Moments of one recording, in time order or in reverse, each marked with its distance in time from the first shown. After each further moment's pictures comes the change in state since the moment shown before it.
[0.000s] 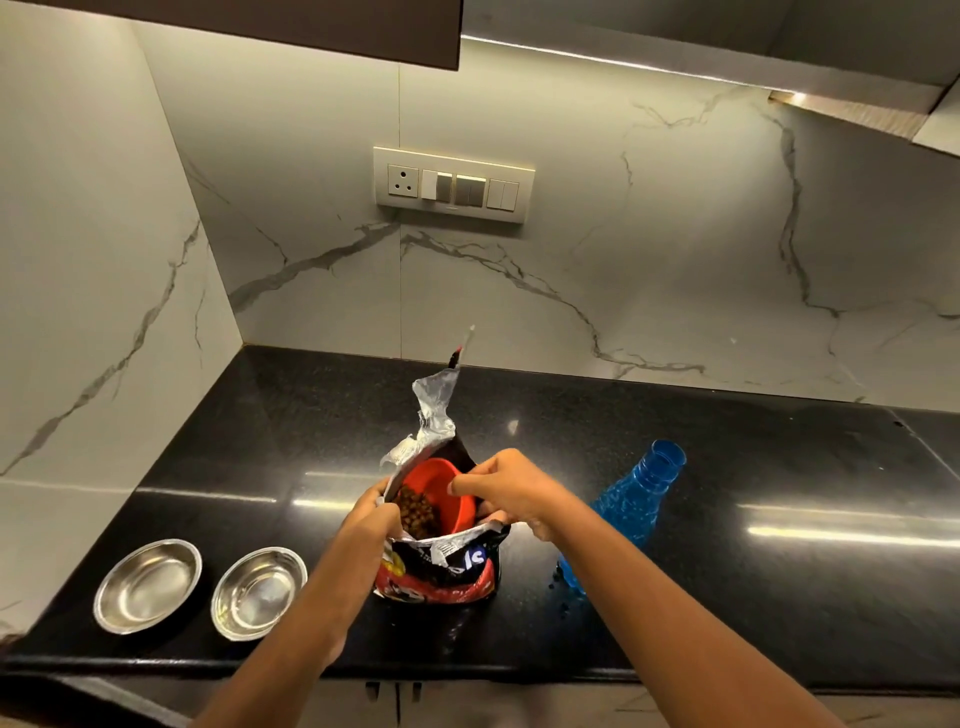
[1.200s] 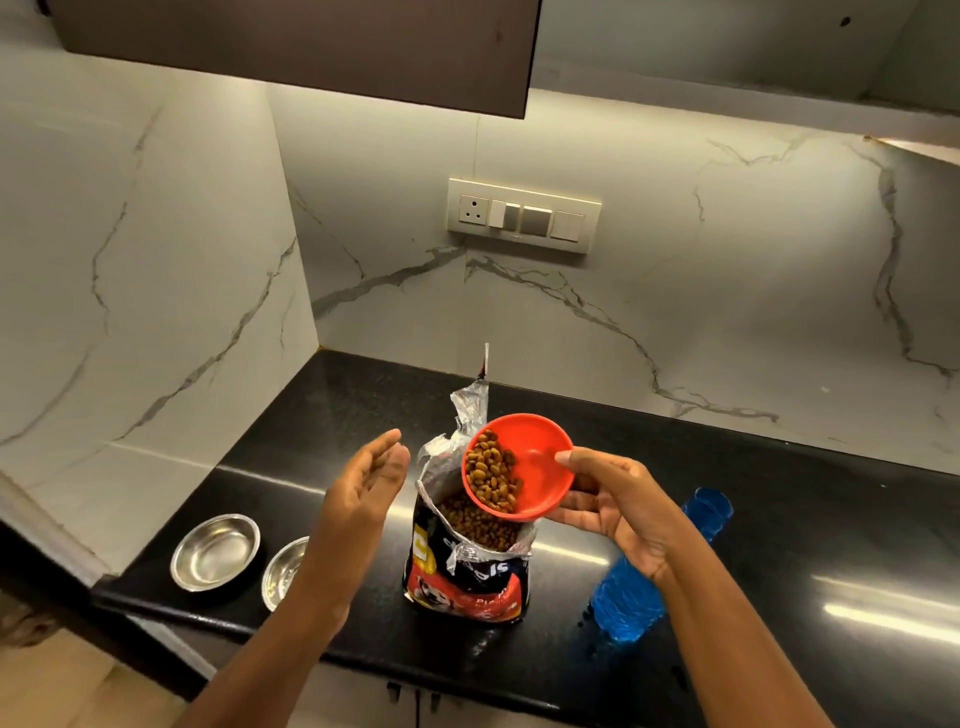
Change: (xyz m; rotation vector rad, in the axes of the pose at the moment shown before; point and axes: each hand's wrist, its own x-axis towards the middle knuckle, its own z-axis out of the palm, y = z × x) left_hand -0.003 0.007 -0.020 -0.071 0.335 0.378; right_hand -0.053 -0.004 -0.060 0.639 -0.007 -0.179
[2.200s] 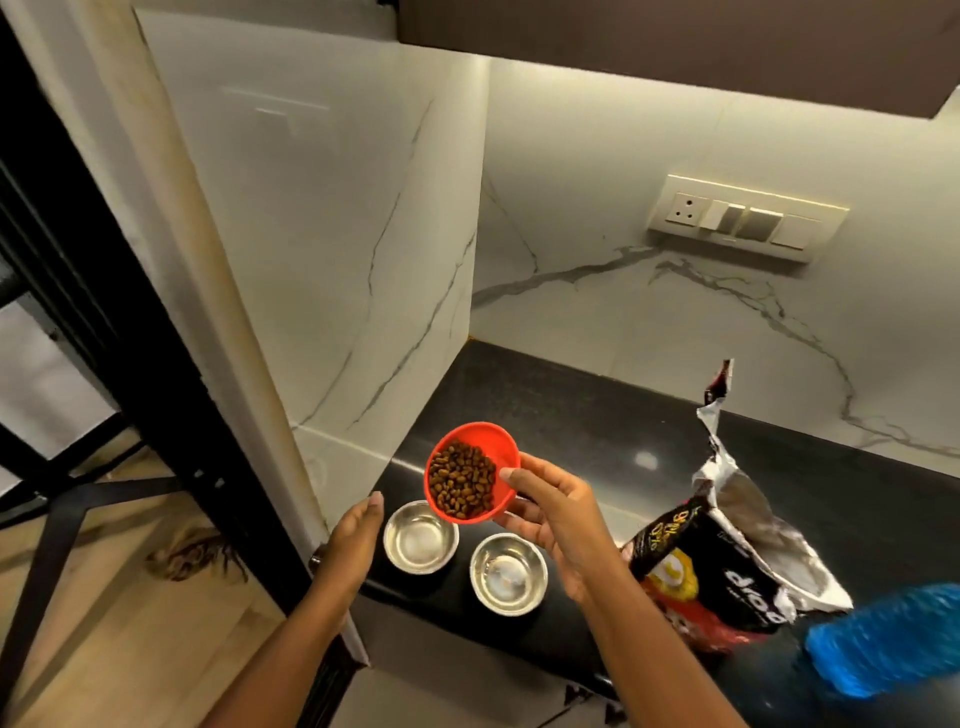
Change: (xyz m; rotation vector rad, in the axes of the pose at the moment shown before) left_hand 0.064 -0.138 -0.273 0.017 0.206 -0.352; right_hand 0.069 0.114 0.300 0.095 -0.067 0.027
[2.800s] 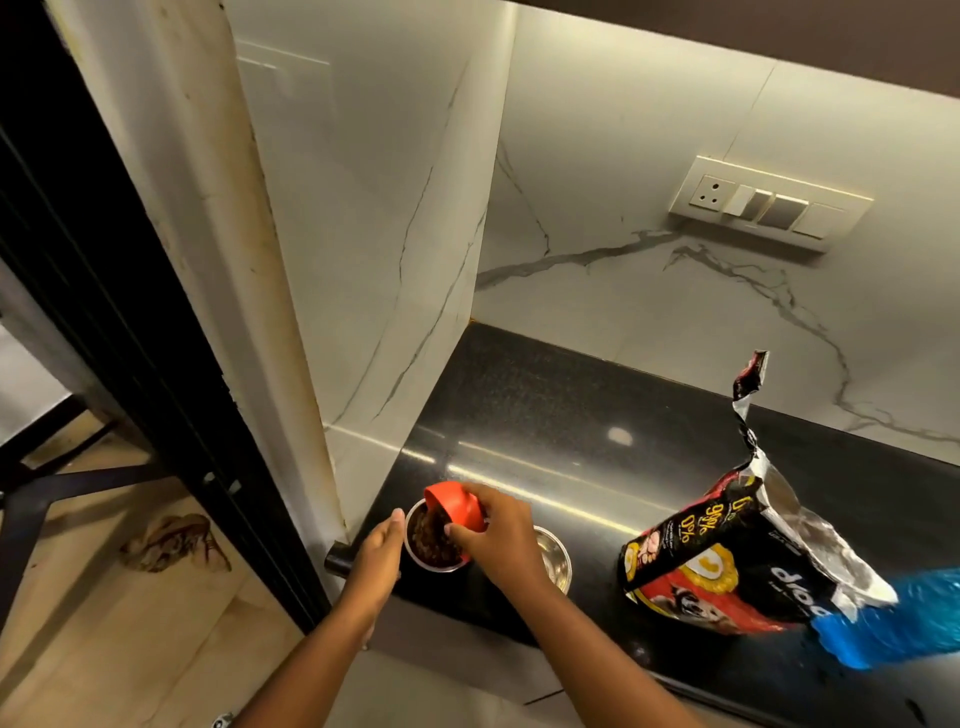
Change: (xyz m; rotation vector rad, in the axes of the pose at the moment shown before) left_hand 0.029 -0.030 -0.011 0.021 -0.127 -0.185; right_hand 0.061 0.107 0.050 -1.065 0.132 -0.224
